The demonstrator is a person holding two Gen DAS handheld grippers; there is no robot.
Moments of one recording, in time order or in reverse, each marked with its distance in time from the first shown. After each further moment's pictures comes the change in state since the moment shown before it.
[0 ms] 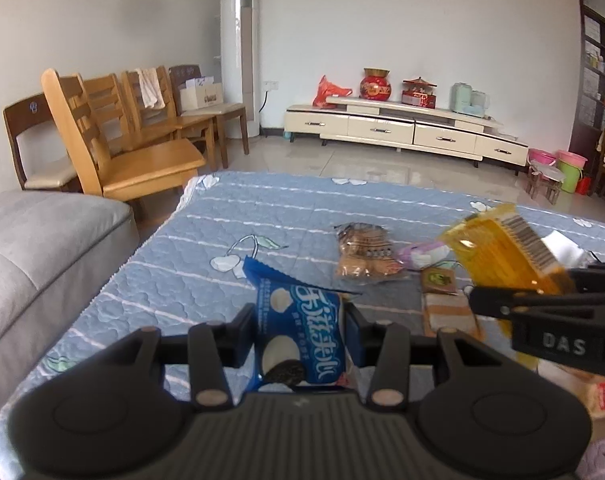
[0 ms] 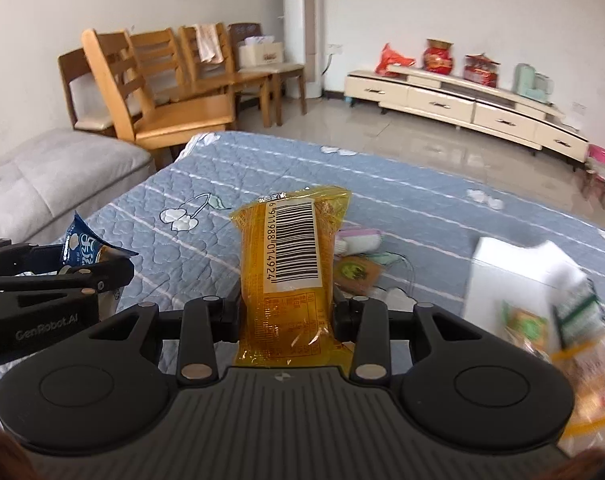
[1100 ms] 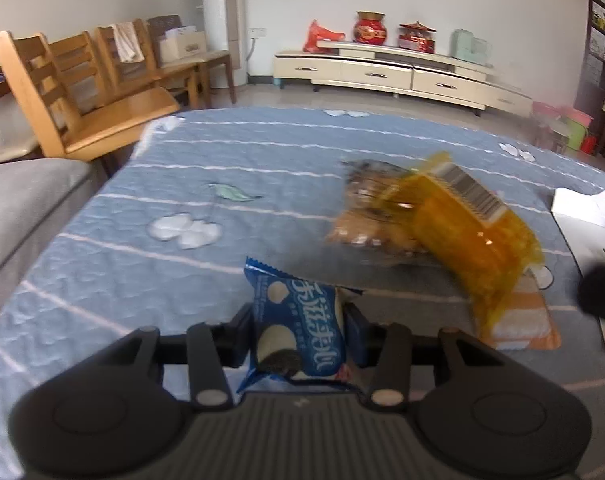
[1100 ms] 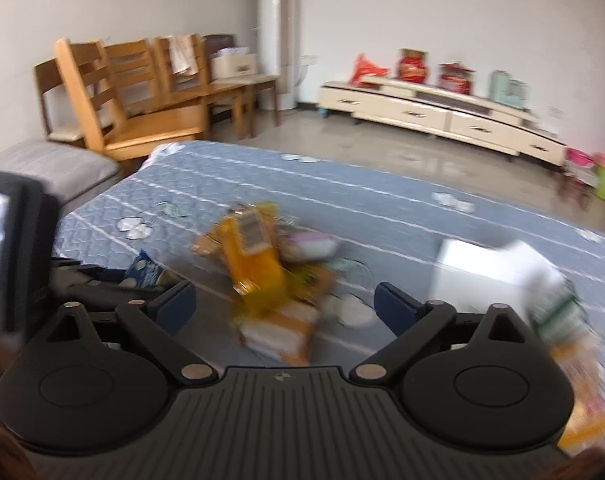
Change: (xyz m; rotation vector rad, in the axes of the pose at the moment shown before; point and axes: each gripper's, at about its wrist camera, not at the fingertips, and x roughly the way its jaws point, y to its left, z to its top) left arm 0.115 -0.012 -0.003 0.020 0.165 -0.012; right arm 0.033 -0.030 0.011 0.003 -0.029 -0.053
